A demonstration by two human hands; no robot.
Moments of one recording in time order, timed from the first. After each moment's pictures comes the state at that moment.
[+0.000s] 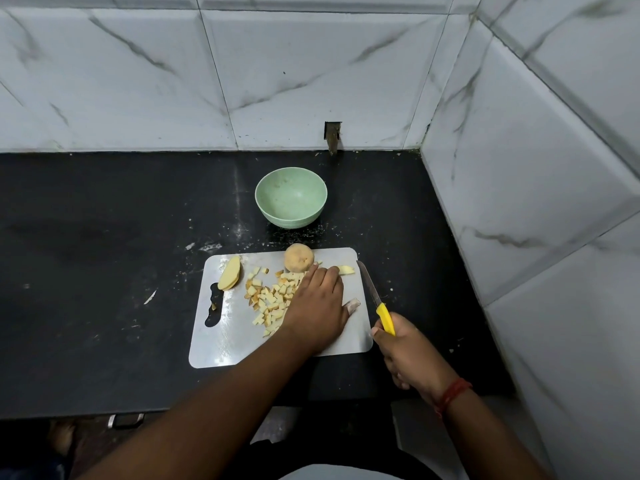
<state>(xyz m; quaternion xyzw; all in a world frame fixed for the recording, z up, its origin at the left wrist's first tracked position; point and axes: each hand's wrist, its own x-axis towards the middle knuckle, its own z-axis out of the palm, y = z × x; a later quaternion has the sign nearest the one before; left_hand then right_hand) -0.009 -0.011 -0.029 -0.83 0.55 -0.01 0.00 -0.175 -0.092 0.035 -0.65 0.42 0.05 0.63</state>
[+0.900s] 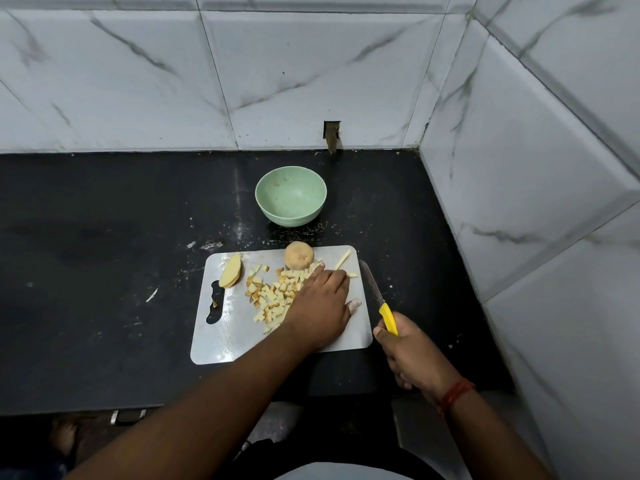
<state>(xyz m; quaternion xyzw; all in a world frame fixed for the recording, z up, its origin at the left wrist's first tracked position) -0.009 -0.011 -0.031 -0.81 0.59 0.01 -0.04 -0.183 -0.089 0.036 -0.65 0.43 0.04 0.63</state>
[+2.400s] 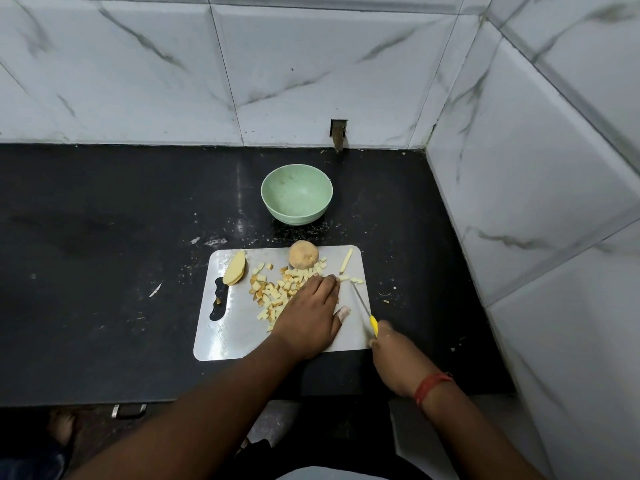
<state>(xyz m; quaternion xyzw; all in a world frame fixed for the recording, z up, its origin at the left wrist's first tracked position) -0.003 0.017 -0.057 -0.81 0.57 -0.04 -0.11 -0.159 -0.080 0.016 -0.86 0.39 0.21 0.28</state>
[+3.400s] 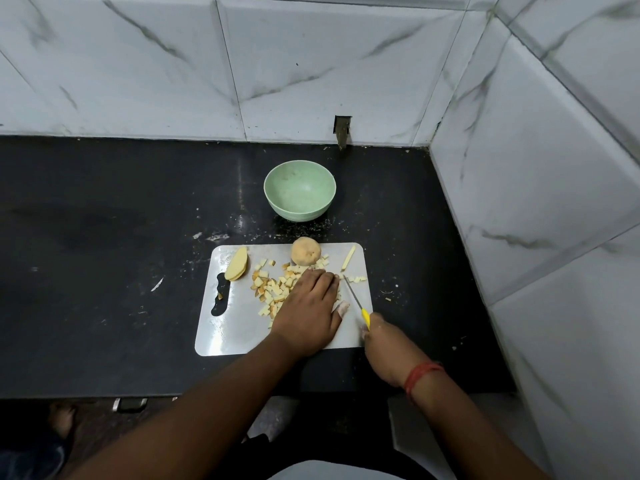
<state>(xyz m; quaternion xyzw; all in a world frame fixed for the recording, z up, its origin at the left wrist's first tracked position) -0.002 0.021 -0.057 -0.82 0.56 -0.07 -0.13 -0.145 -0.077 0.010 -0.86 0.38 0.21 0.27</state>
